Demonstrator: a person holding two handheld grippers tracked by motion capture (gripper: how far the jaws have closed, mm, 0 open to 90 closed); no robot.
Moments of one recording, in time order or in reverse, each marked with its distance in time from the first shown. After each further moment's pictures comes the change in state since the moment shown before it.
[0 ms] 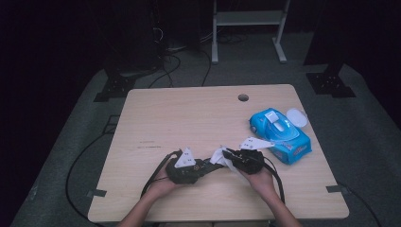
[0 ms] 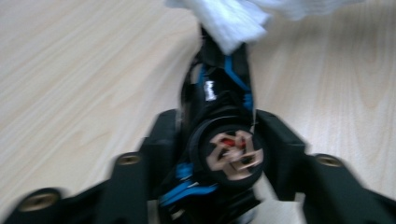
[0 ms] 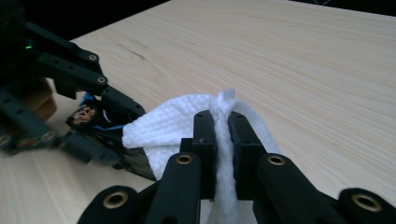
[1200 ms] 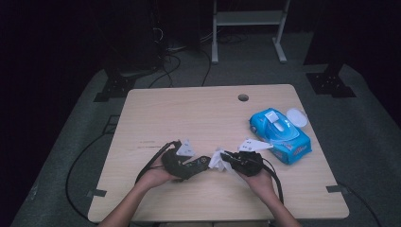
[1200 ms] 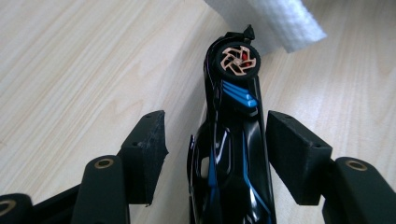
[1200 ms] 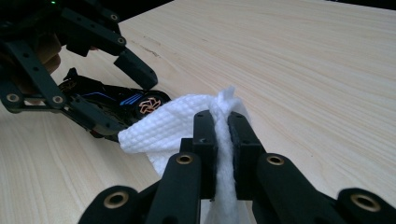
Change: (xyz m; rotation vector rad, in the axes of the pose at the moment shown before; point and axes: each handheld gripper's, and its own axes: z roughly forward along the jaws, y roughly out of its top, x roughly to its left) left arm 0.015 0.031 -0.008 0.253 0.015 0.046; right arm 0.006 -0.001 -0.001 0.014 0.027 -0.010
